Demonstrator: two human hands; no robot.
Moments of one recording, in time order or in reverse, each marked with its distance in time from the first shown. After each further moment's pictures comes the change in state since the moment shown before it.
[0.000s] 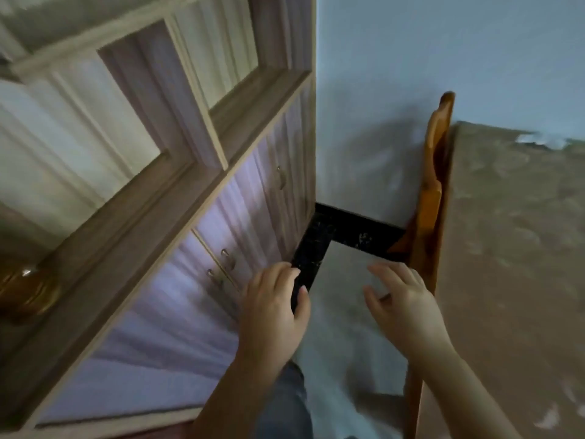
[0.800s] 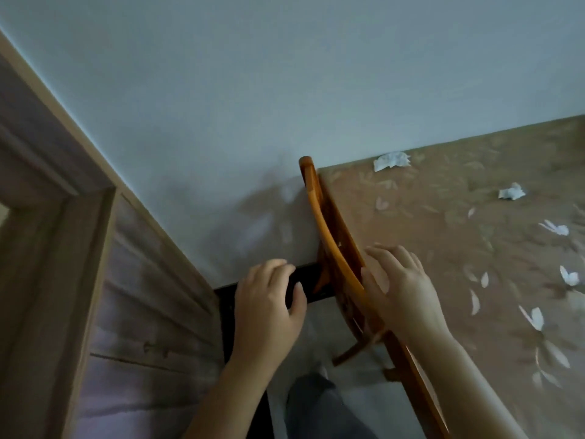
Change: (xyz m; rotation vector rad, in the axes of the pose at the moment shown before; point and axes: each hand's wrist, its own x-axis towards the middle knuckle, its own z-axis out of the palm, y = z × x) left_hand 0.370 0.048 0.166 -0.262 -0.275 0.577; right_hand 0.264 0.109 -0.052 -0.165 0.425 0.526
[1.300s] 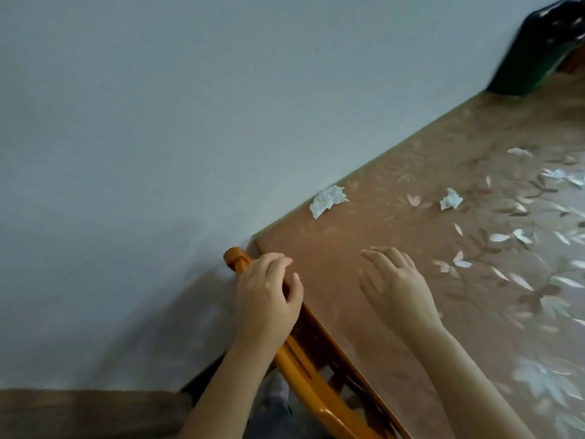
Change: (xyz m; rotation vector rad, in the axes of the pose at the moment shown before) left_hand 0.231 0.016 0.112 -0.126 -0.158 0.263; right_hand 0.154 0.095 0.004 -0.096 0.191 0.306
